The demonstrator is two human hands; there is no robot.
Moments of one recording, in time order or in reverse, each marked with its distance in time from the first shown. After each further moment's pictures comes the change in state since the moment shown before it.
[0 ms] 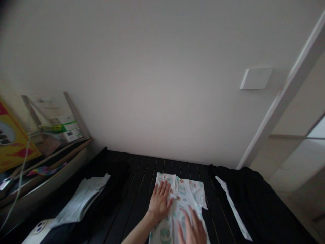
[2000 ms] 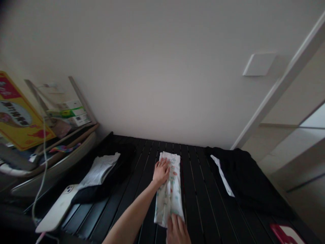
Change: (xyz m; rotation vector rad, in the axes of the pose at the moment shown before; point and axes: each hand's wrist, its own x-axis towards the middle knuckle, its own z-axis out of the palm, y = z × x) left_hand -0.012 0.010 -0.025 -0.124 0.080 -0.103; right_hand -0.089 -0.075 -0.056 0.020 -0.009 -0.332
